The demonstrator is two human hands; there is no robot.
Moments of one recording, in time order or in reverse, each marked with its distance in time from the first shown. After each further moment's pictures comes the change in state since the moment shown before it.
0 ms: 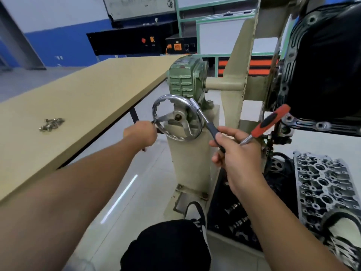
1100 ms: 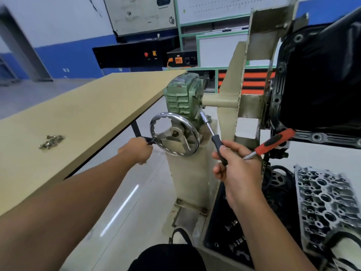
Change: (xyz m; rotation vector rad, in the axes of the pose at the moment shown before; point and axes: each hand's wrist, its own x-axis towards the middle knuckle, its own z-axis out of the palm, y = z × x) left_hand 0.007 -0.007 0.002 -0.306 -0.134 -0.132; right_hand 0.017 -0.009 -0.005 0.130 0.068 0.051
